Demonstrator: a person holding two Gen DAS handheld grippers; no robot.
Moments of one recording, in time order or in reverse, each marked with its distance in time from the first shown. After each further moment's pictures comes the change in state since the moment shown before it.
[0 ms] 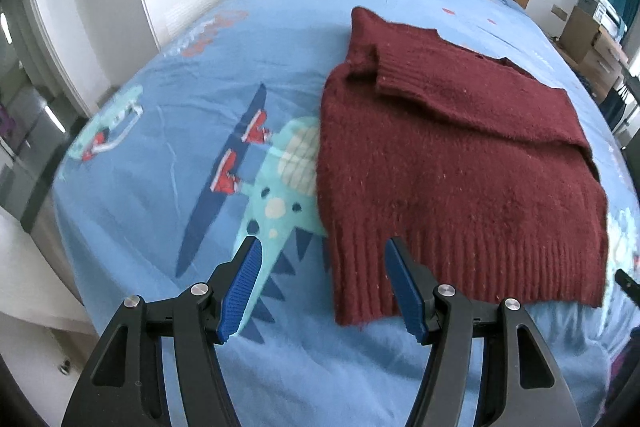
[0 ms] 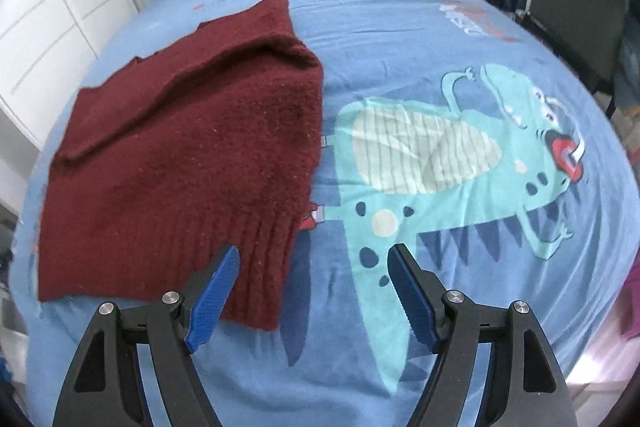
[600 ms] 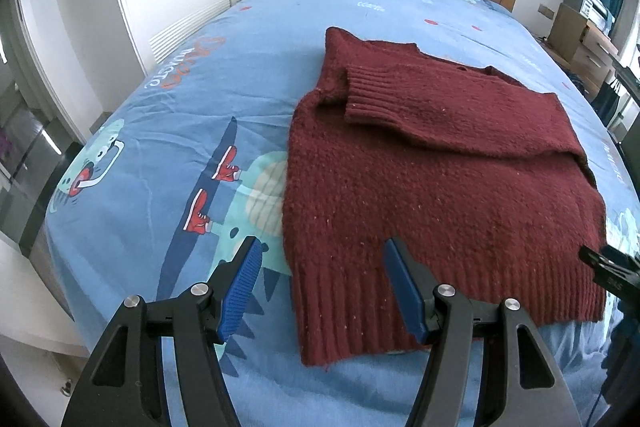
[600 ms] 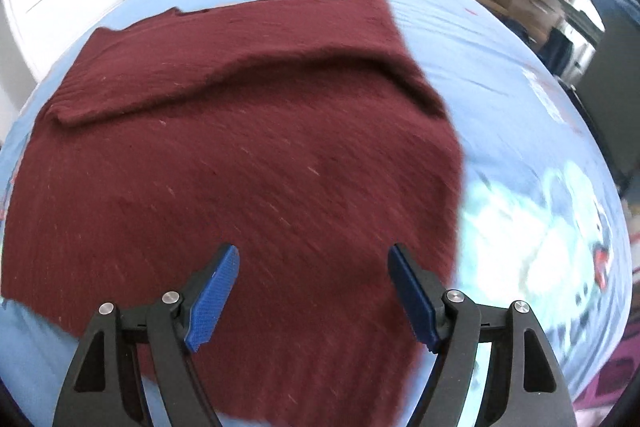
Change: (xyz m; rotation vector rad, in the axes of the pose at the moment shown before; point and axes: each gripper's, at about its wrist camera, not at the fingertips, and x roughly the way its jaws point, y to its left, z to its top) left arm 0.005 -0.031 0.018 0.060 -0.079 0.011; right arm 0.063 0.098 0.044 -0.250 0.011 -0.096
